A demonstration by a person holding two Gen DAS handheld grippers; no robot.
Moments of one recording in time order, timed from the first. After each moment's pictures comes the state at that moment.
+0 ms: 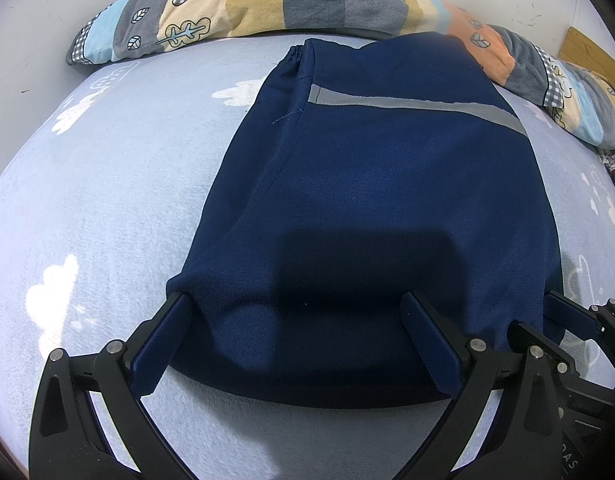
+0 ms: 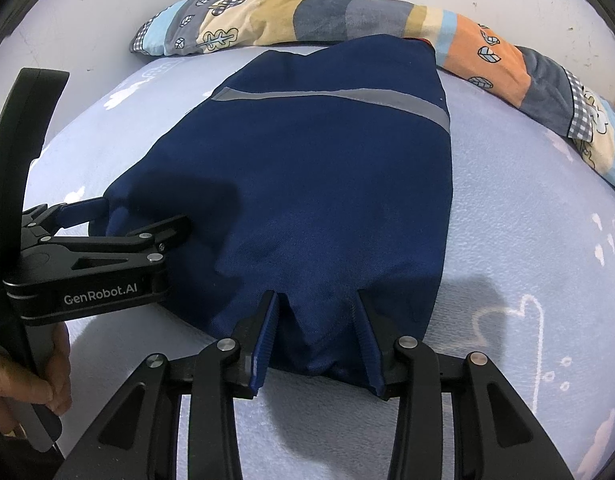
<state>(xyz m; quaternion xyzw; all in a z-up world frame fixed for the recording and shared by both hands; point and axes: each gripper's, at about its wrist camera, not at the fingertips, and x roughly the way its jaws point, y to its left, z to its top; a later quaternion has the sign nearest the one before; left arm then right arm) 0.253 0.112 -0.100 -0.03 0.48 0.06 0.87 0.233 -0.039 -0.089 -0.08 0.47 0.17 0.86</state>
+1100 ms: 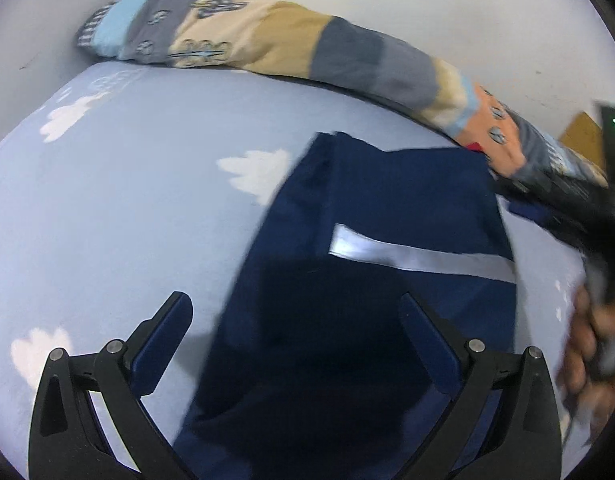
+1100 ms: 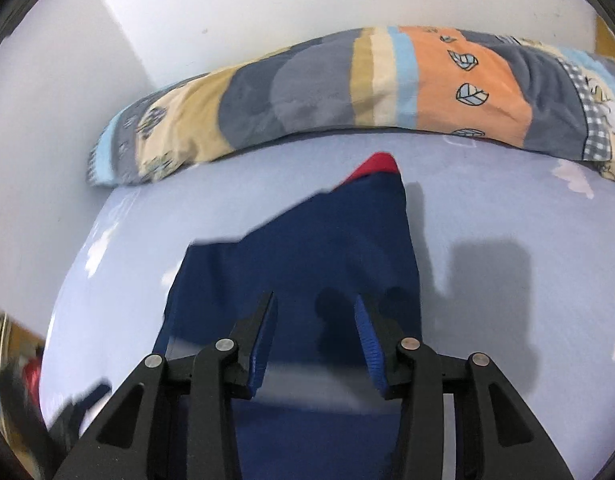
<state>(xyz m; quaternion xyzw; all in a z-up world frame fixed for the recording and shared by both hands) 0.323 0.161 -0.052 -0.14 0.45 0.04 0.88 0.429 -0.060 -0.015 0.08 0.46 0.13 0.88</state>
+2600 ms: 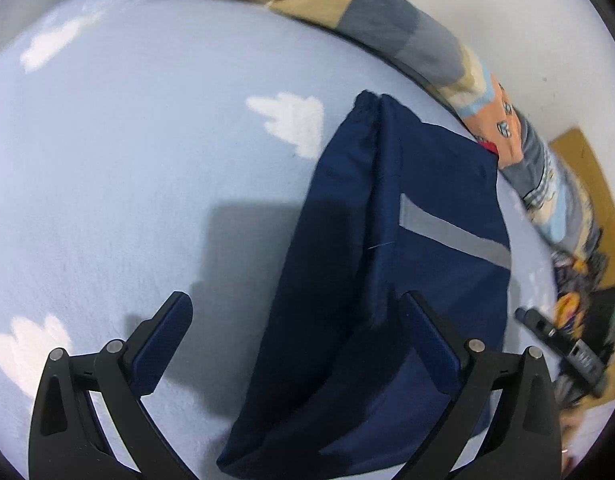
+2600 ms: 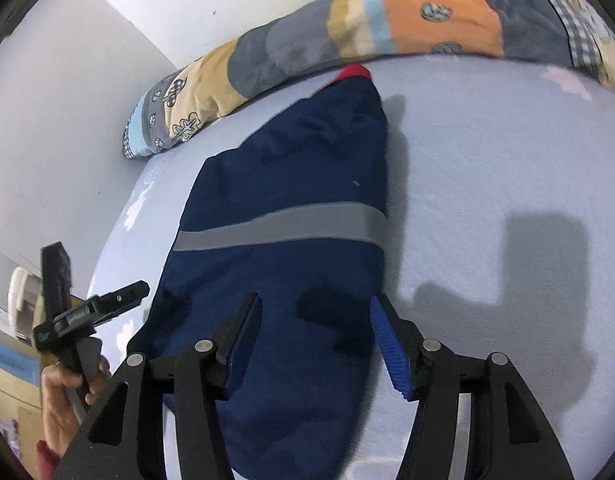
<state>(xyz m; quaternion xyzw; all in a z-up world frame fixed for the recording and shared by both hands) 0.327 0.241 -0.080 -0.24 0.53 -0.01 0.81 0.336 -0.142 -0.051 0.15 0.50 0.22 0.82</state>
